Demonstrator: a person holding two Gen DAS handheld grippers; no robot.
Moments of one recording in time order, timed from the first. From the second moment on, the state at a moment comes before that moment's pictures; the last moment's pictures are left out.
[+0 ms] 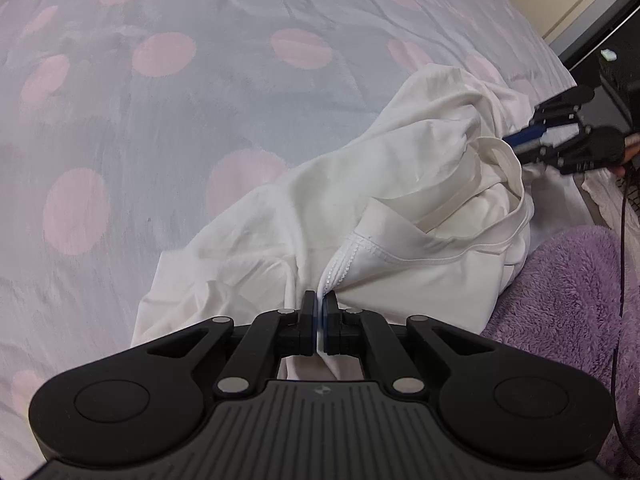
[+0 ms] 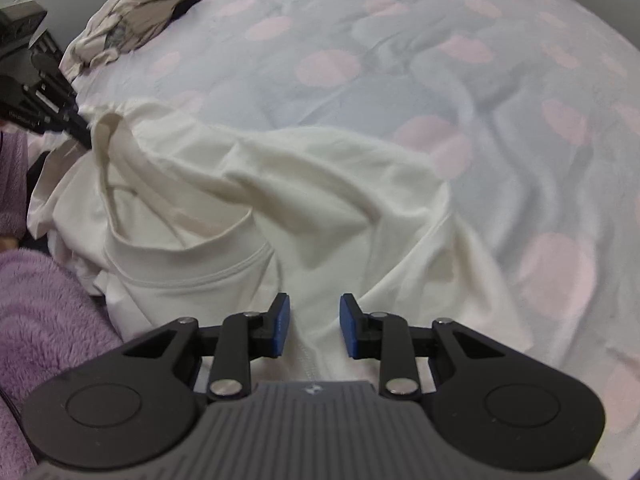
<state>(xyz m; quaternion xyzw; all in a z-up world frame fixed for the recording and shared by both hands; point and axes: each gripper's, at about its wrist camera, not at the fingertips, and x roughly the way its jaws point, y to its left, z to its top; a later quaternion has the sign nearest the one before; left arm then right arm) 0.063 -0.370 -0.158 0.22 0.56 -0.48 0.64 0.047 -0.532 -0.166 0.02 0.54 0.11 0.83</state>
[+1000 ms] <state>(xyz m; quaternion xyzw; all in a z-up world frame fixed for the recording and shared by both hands) 0.037 -0.329 -0.006 0.13 0.40 -0.59 0.68 0.018 -0.457 0.049 -0.17 0.29 -0.21 0.92</state>
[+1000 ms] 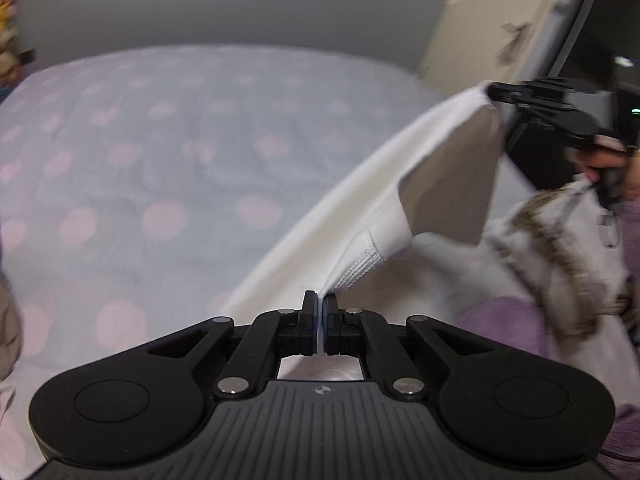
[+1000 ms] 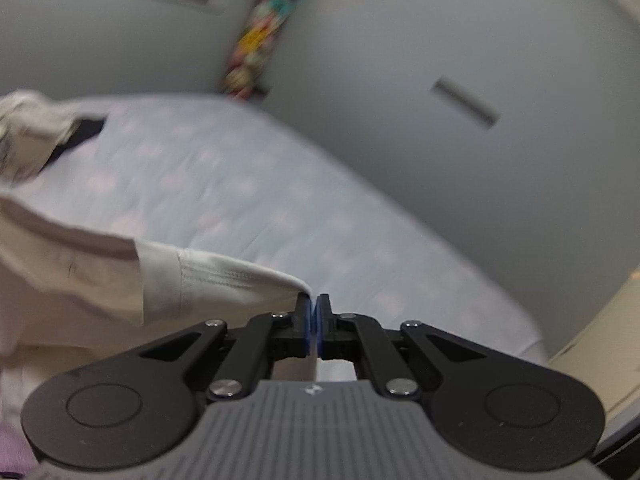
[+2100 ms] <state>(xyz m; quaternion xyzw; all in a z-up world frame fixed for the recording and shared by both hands) -0.035 -0.375 -0.137 0.16 0.49 -0.67 0.54 -0.113 -0.425 0.074 -0.18 0.37 -0.31 0.86</state>
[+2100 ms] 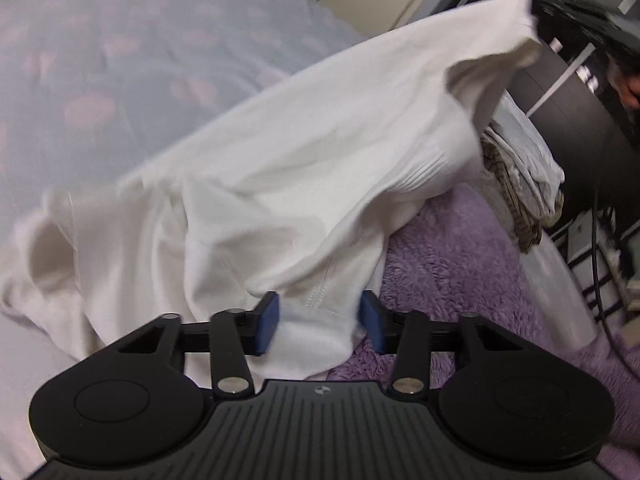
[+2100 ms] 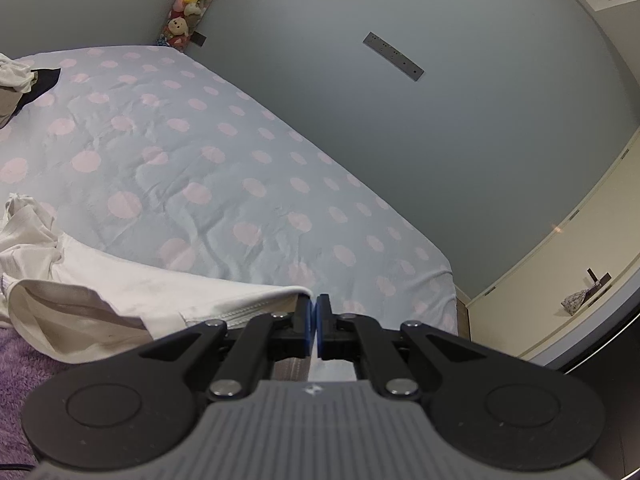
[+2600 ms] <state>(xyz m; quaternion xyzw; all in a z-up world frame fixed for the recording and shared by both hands) 0.009 -0.312 -0.064 0.09 0.43 -0.64 0.63 -0.120 -0.436 0.058 -0.15 0.38 -0.32 0.85</state>
